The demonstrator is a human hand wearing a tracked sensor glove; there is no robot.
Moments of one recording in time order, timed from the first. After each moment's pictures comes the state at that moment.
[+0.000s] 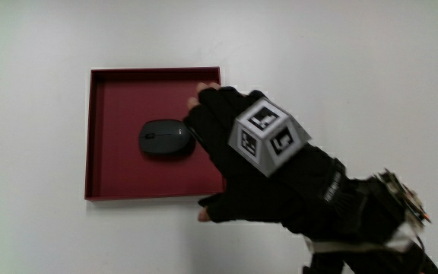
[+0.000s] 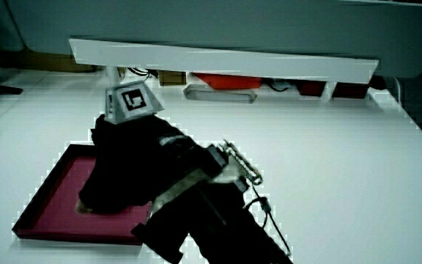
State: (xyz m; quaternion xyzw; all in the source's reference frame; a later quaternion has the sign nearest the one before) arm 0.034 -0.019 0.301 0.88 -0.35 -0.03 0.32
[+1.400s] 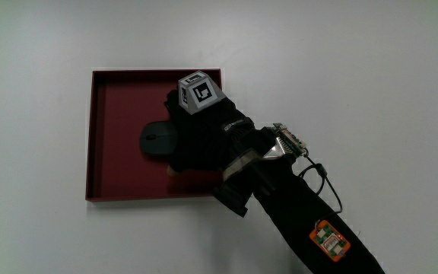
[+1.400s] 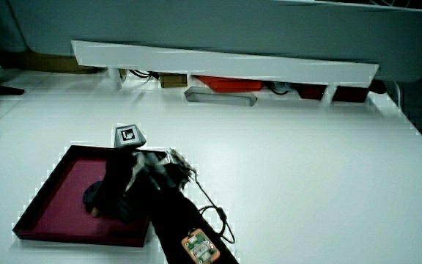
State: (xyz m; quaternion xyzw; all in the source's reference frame) arm -0.043 -0.083 0.468 0.81 -0.28 -0.03 0.52
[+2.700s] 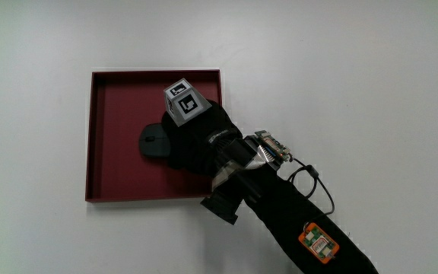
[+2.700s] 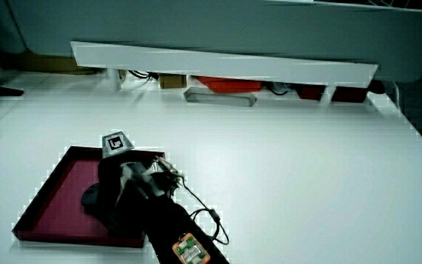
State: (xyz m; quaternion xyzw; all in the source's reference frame) arm -0.064 -0.070 0.473 0.85 -0.28 -0.08 0.43
